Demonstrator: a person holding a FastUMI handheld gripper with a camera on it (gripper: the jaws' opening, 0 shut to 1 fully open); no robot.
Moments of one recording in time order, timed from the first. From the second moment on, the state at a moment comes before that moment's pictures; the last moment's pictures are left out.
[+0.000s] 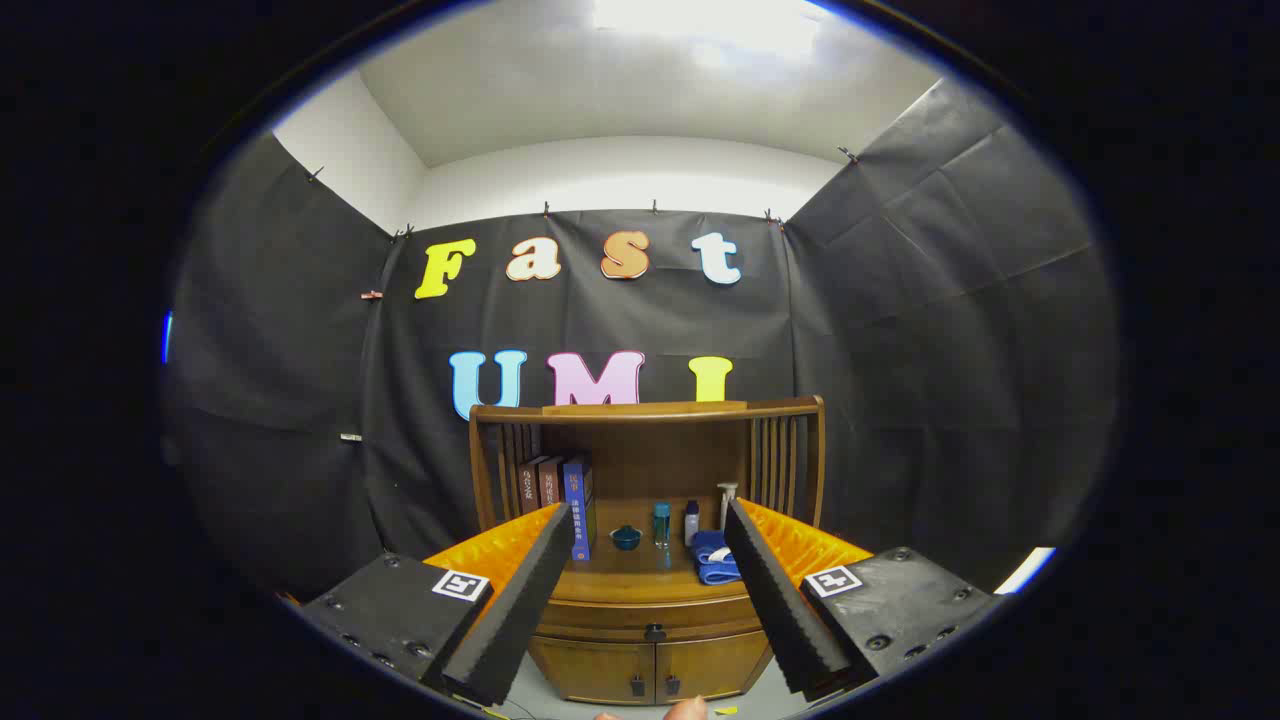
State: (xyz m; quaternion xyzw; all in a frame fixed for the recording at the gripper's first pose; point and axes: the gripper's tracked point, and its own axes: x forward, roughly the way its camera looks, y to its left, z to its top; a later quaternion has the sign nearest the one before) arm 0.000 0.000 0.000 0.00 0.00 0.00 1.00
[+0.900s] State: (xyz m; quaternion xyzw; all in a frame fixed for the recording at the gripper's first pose) arm -0.005 0.004 0.002 0.00 -0.01 0.00 1.00
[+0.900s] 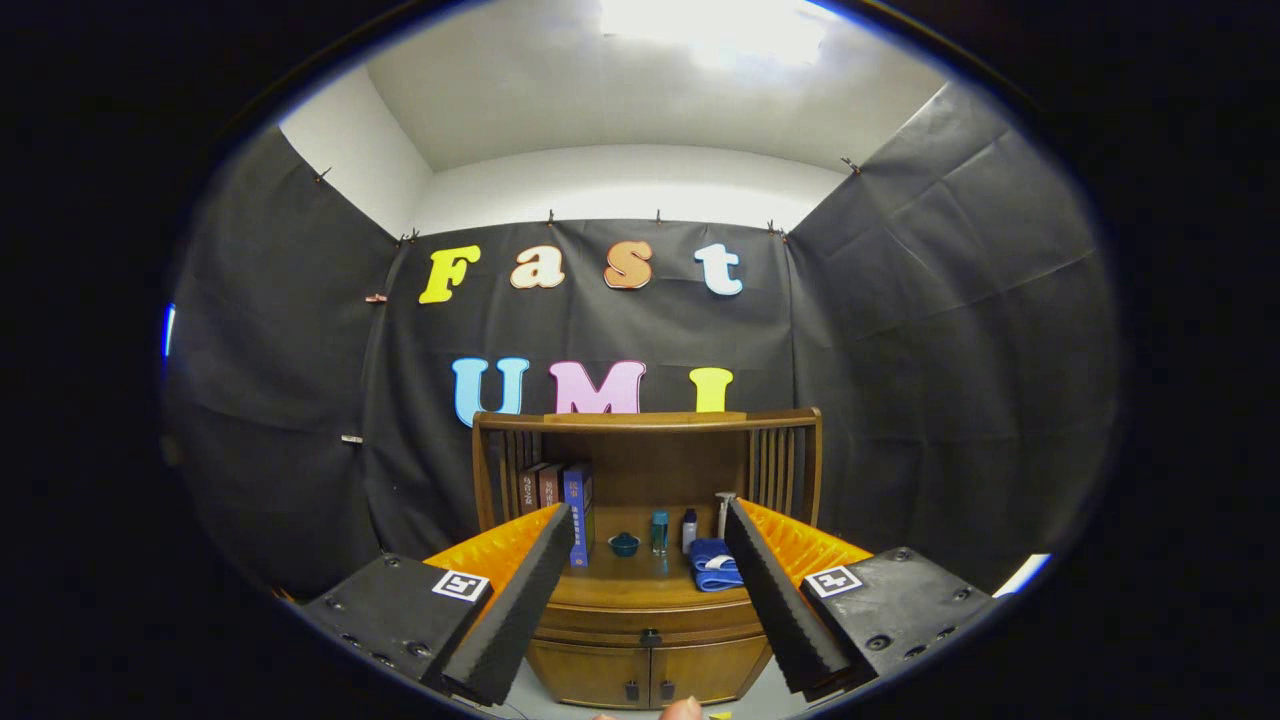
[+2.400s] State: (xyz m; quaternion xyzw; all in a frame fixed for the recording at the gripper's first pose) arm 0.144 -0.005 -0.163 0.00 0.01 0.04 1.00
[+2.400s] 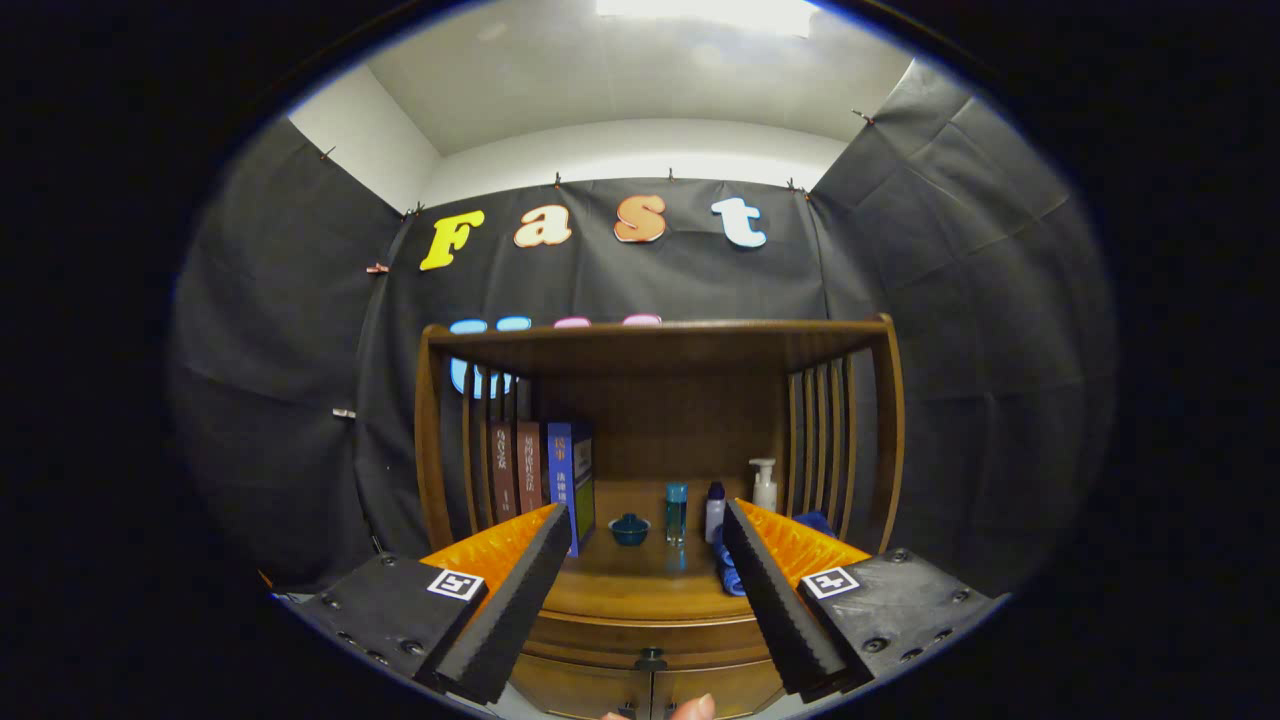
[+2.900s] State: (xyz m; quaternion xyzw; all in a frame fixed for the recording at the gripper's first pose) arm 0.167 -0.021 -0.355 -0.01 0.15 0.03 0.99
